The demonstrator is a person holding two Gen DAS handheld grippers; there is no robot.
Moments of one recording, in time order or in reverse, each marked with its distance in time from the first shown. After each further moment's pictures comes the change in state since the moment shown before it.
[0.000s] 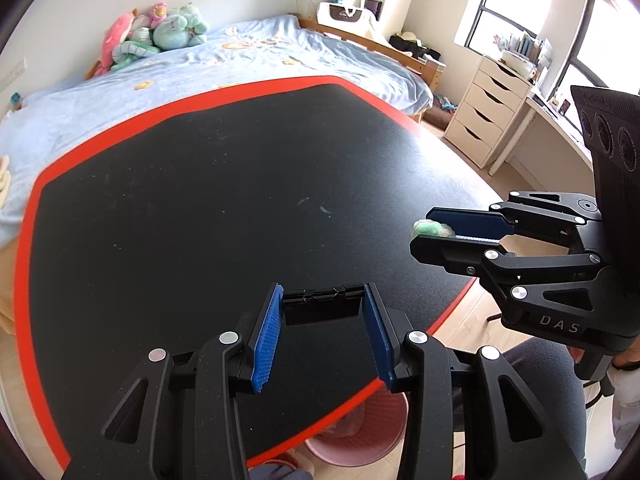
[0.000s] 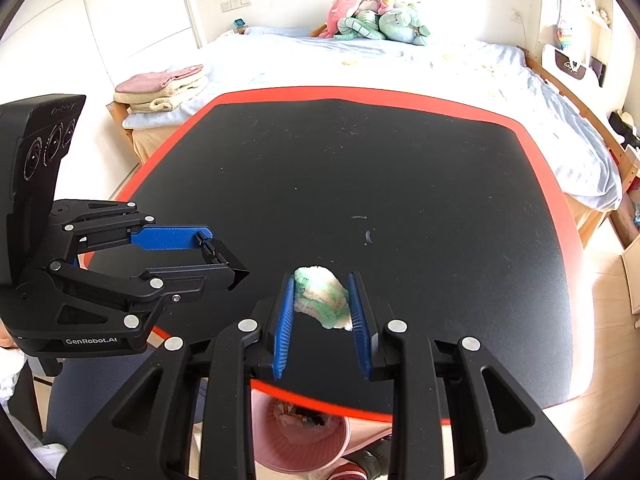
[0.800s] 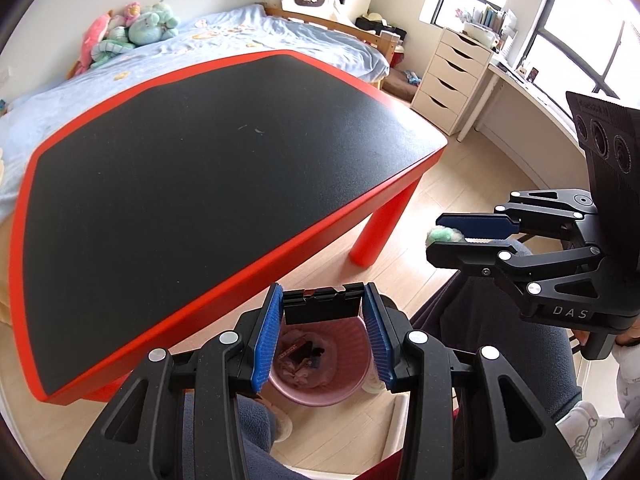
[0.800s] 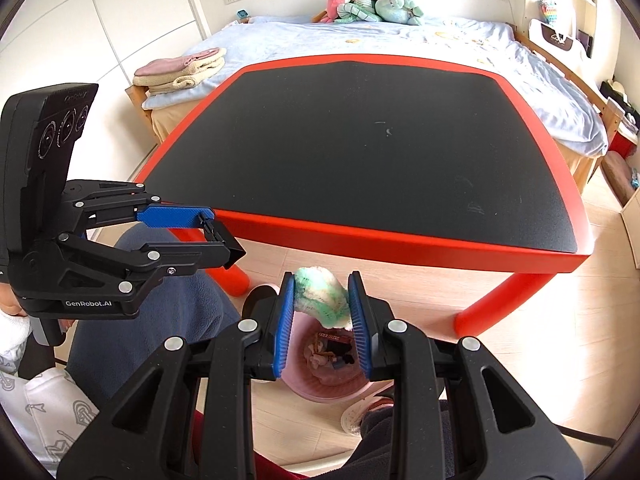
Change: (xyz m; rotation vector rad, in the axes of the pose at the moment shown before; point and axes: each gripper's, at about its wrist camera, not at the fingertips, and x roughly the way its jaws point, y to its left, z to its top) left arm -0.038 -0.049 -0.087 0.061 0.053 -0.059; right arm -0.059 0.030 -0.110 0.047 0.058 0.026
